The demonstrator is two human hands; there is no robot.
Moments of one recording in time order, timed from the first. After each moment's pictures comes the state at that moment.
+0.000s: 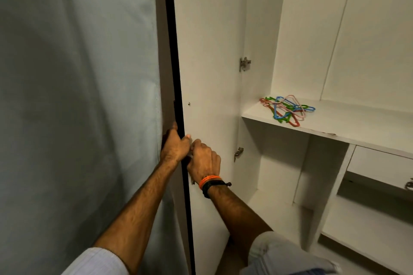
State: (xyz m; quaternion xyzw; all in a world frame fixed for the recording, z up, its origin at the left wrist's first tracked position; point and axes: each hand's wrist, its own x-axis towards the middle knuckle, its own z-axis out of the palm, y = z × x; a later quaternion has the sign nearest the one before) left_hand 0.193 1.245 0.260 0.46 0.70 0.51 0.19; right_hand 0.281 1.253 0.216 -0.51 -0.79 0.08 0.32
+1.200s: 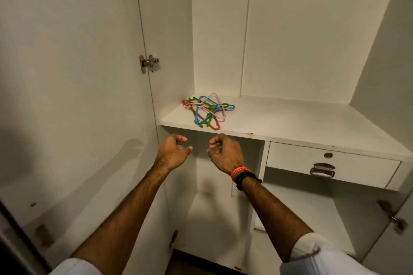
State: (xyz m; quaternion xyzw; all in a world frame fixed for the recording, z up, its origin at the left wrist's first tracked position) left_hand 0.401 1.423 0.236 0.60 0.64 0.41 0.26; right_hand 0.567 1.415 0.219 -0.61 -0.64 0.20 0.42
